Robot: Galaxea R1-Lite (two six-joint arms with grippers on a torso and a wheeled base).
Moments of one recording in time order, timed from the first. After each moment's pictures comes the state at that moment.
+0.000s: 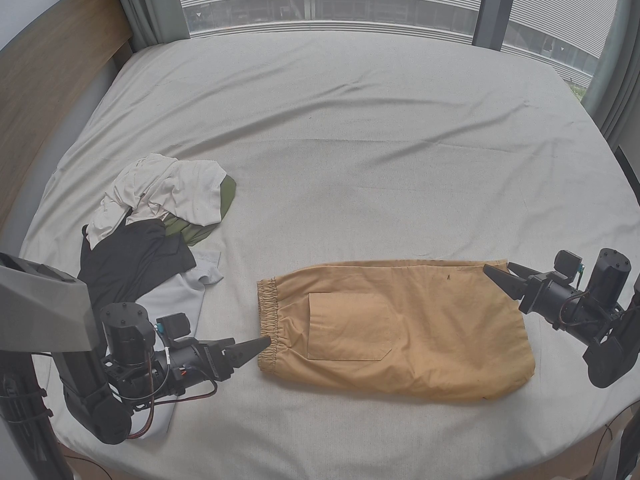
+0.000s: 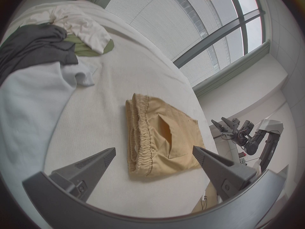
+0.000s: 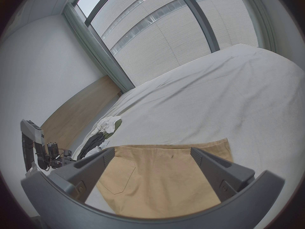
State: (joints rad) left arm -0.34 2.14 -0.23 -1.55 -0.39 -0.51; right arm 0.06 1.91 -0.29 -1.54 0.48 0.32
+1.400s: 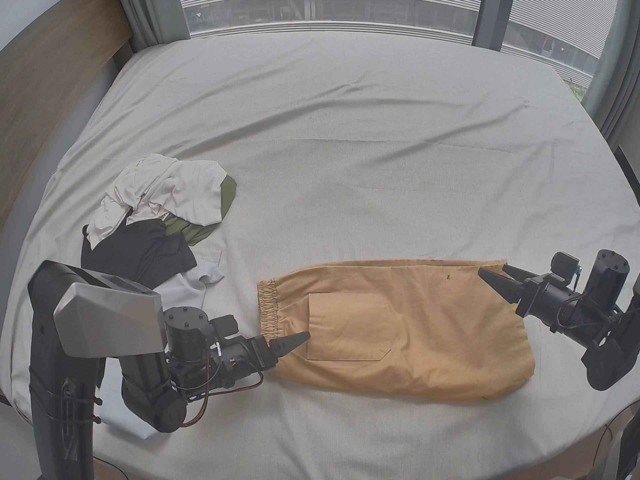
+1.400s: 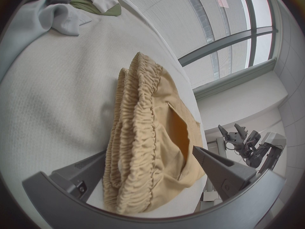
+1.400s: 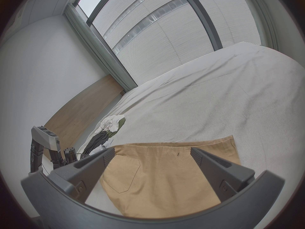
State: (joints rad) left arm -0.41 2.41 -0.54 -1.55 -0.39 -0.69; right arm 0.09 1.91 -0.28 -1.54 0.48 0.32
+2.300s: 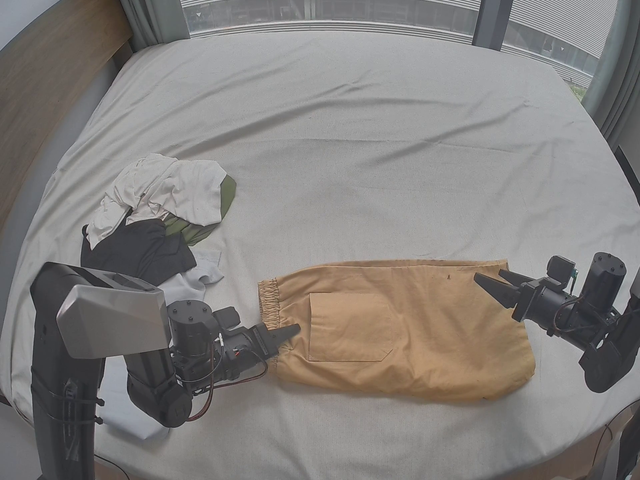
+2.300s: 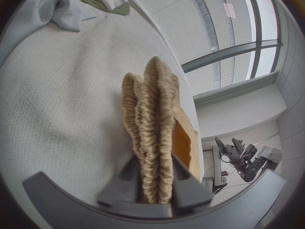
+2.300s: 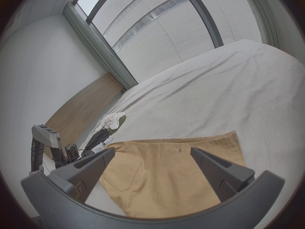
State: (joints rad) left arm -0.42 2.41 -0.58 -1.55 -0.38 -0.79; right arm 0.10 1.92 -0.27 -1.54 0.48 0.32
